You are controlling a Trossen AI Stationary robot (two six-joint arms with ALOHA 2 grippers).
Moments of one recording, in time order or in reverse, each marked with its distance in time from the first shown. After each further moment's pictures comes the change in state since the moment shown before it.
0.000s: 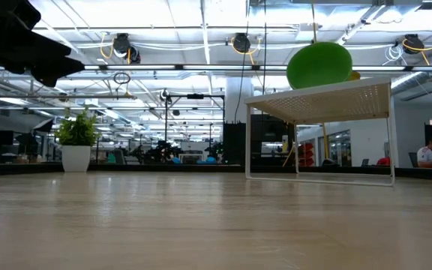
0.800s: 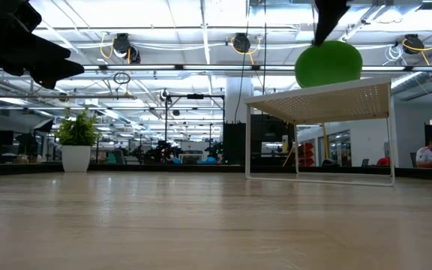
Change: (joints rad) left arm 0.000 0.000 0.000 -0.018 0.000 -0.021; right arm -0.250 0.126 0.357 -1.216 0.148 0.465
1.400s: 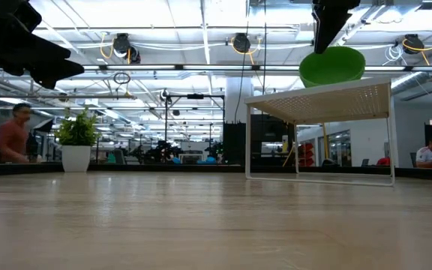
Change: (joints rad) left arm 0.000 0.000 0.000 0.000 0.000 0.001; right arm -0.016 0.012 -0.038 0.000 -0.035 -0.055
